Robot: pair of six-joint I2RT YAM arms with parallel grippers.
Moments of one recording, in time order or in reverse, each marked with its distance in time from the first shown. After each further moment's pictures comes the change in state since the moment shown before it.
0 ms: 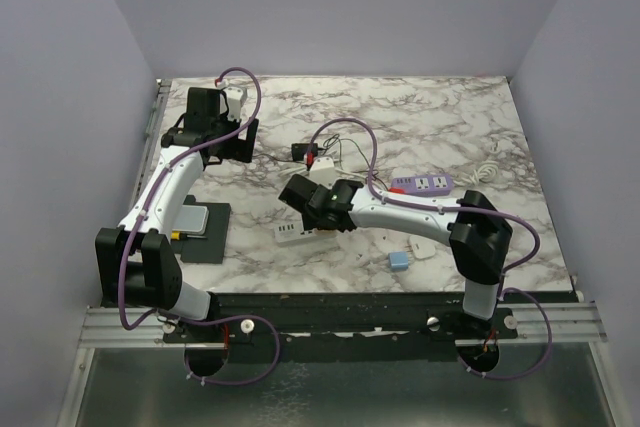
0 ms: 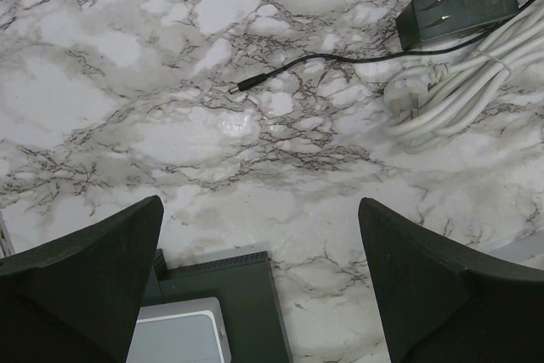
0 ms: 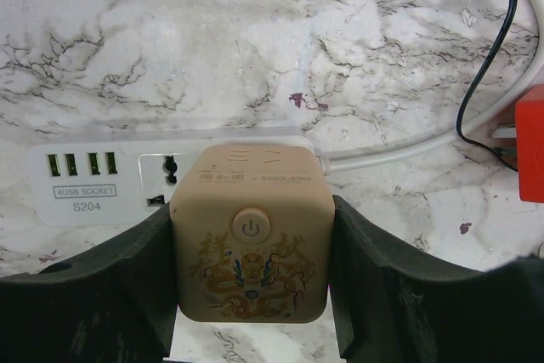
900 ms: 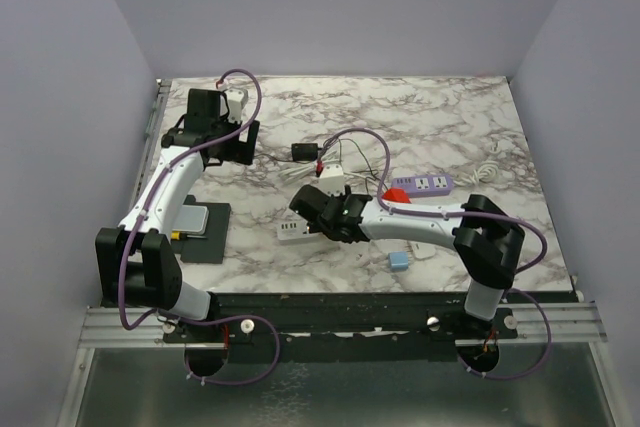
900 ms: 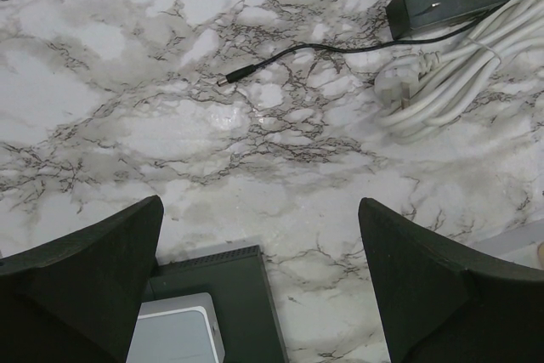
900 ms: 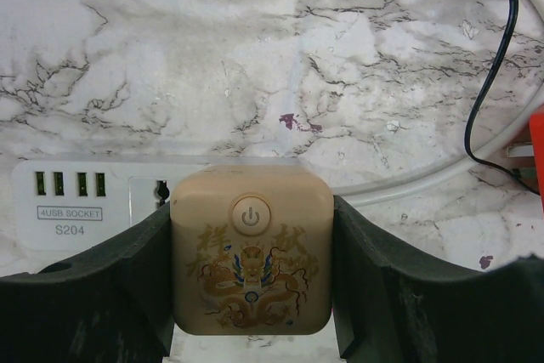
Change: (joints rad) left arm 0.000 0.000 -0.009 -0.018 0.024 -0.002; right arm 0.001 -0.057 -0.216 0.243 0.048 -0.009
